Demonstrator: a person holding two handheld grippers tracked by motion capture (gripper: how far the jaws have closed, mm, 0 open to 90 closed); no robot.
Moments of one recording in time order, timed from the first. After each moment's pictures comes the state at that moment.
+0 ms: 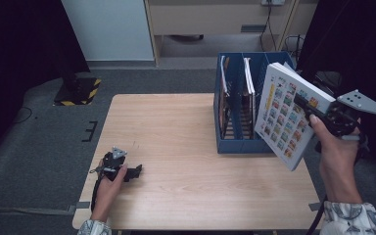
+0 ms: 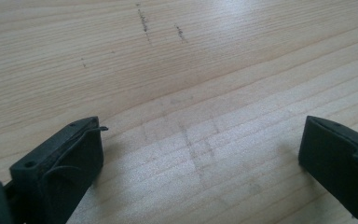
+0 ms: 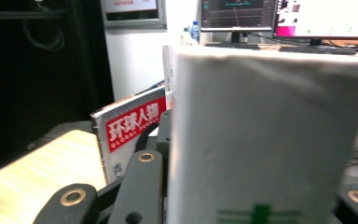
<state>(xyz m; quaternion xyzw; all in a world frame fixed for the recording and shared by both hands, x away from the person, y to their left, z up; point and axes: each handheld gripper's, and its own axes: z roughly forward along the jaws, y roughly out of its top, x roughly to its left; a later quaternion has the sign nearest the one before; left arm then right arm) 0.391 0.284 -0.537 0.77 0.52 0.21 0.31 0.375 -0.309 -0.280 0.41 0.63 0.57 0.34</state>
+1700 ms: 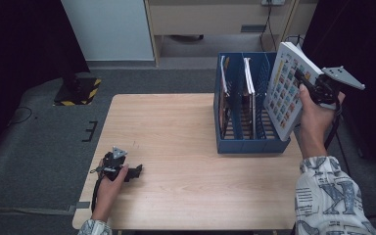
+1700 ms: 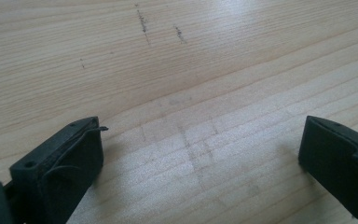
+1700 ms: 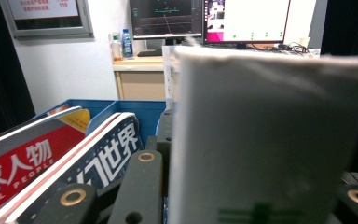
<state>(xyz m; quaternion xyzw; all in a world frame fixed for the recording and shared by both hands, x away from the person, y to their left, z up) 0.391 0.283 -0.537 0.77 0.52 0.21 0.31 0.477 -0.315 -0.297 0.49 0.55 0.52 0.42</state>
